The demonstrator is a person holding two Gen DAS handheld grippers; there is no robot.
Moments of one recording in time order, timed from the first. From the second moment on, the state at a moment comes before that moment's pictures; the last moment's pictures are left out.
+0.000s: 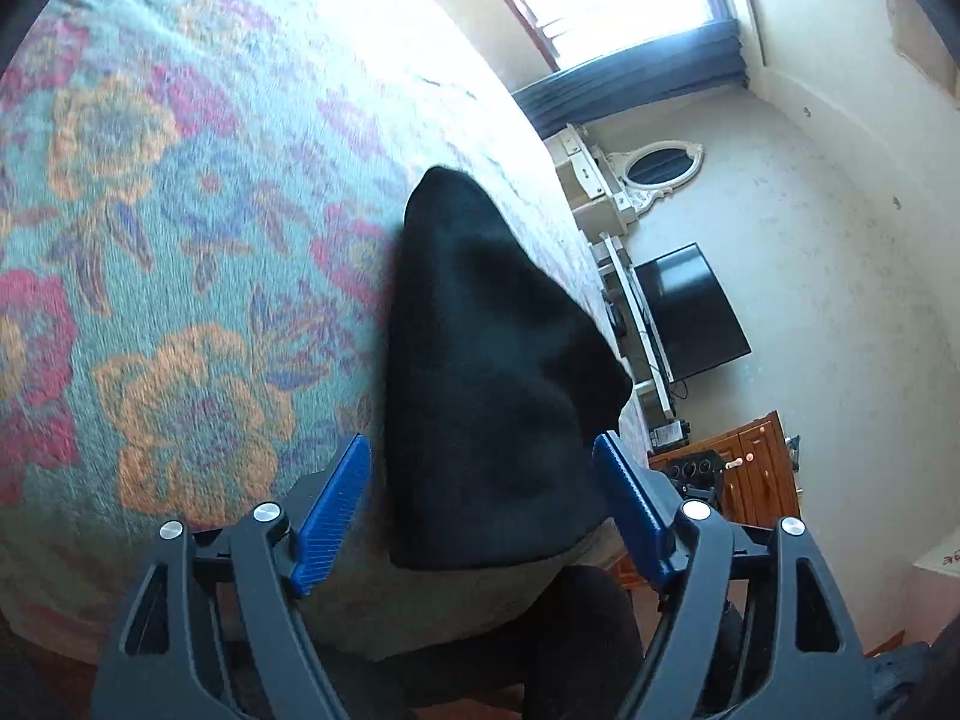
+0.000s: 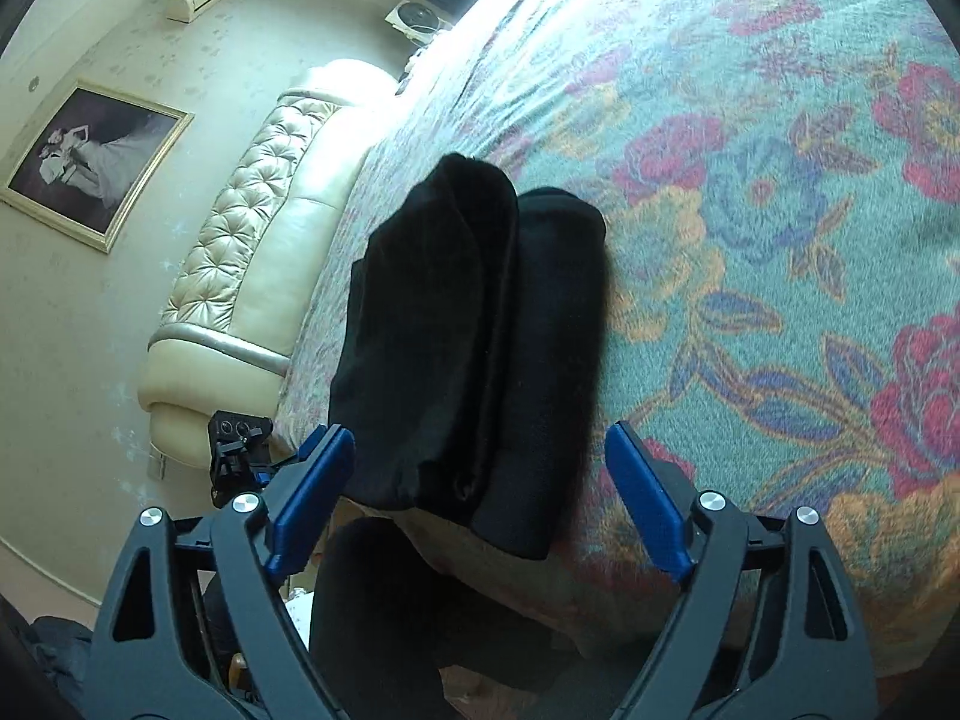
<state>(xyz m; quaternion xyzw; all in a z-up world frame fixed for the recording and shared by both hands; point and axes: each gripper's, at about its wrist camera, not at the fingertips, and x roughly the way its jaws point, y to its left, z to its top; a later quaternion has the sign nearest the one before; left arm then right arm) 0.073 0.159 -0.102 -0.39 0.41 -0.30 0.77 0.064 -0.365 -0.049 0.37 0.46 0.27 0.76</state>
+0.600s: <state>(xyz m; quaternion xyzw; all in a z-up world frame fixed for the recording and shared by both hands) 0.218 0.101 -0.127 -0.33 0.46 -0.30 0.77 0.173 -0.356 -0.080 0.44 0.44 0.27 0.73</state>
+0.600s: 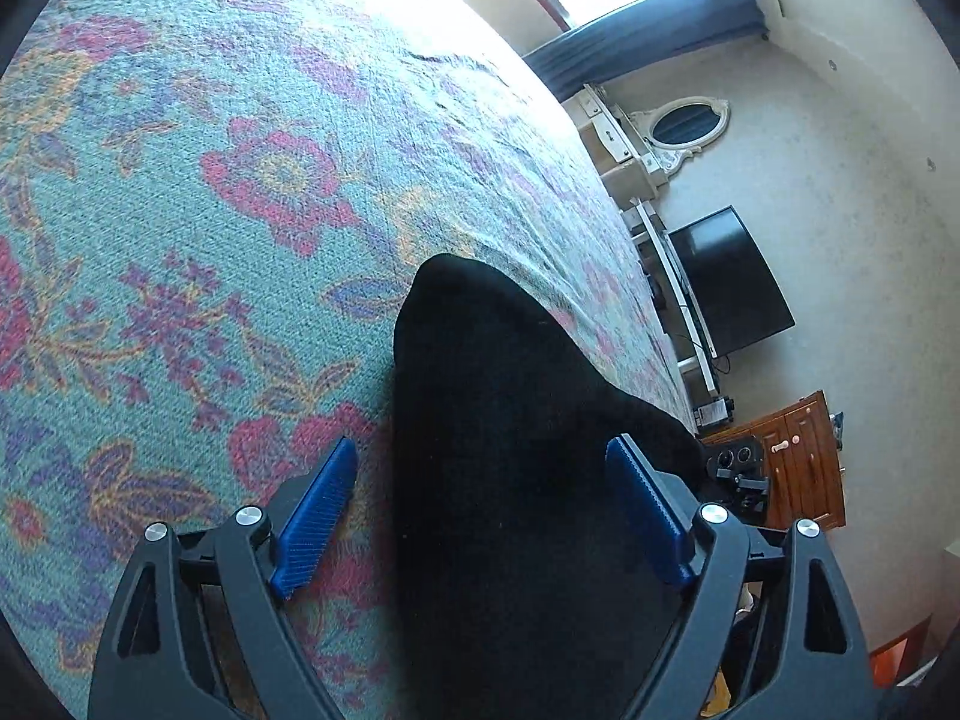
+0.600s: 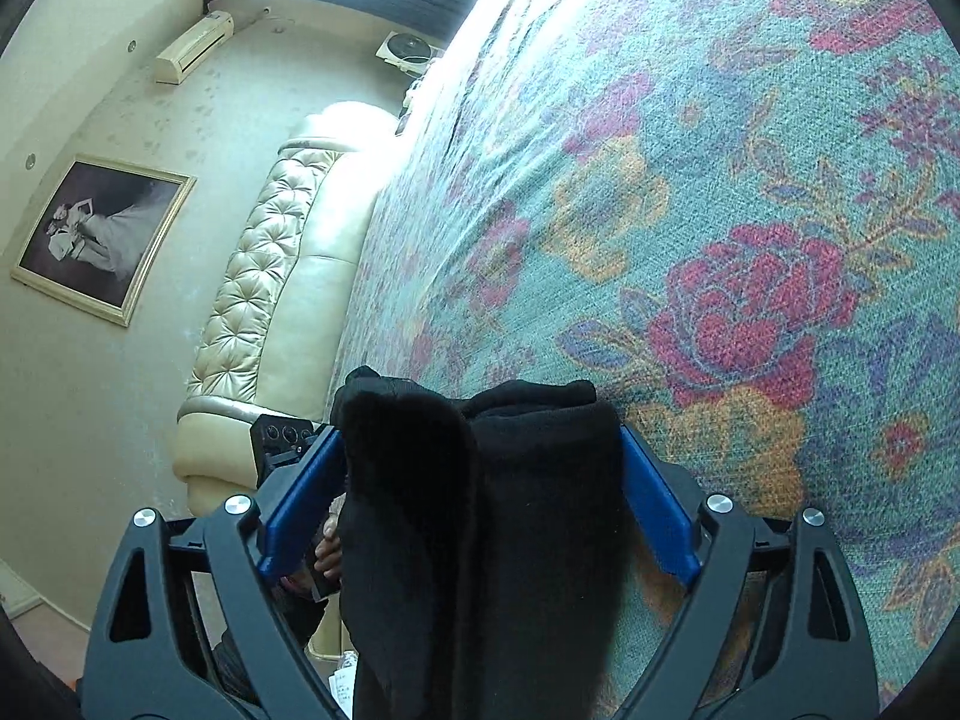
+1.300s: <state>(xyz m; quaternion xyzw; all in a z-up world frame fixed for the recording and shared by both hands) 0.255 0.078 -0.124 -0.33 0.48 -0.30 0.75 0.178 -0.358 -0.081 0.44 0.42 0.28 0.75</state>
